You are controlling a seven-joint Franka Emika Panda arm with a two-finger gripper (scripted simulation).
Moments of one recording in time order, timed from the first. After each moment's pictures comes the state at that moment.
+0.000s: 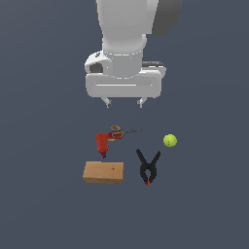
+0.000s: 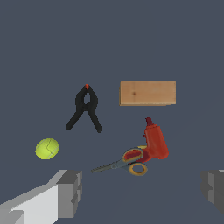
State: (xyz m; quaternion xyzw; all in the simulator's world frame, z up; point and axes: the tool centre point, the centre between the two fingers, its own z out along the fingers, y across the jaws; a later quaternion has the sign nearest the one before) arm 0.008 -0.001 0.335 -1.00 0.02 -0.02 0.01
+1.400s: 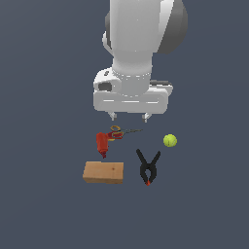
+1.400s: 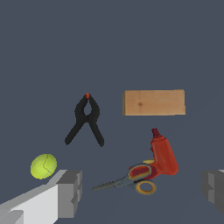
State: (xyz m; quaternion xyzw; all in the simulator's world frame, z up) arm 0.038 0.016 0.305 -1.00 0.03 -0.03 0.00
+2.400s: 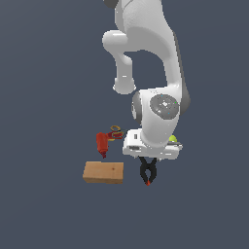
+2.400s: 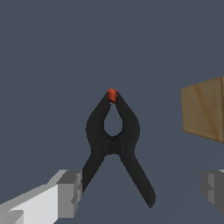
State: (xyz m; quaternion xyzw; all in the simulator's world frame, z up) arm 0.086 0.093 0.117 -1.00 0.05 -0.01 0.00
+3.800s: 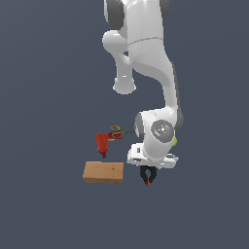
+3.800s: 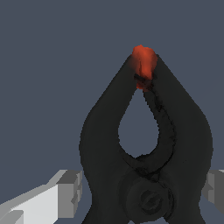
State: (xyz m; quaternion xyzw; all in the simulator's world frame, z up) arm 0.085 0.112 0.022 -1.00 0.06 0.00 0.00
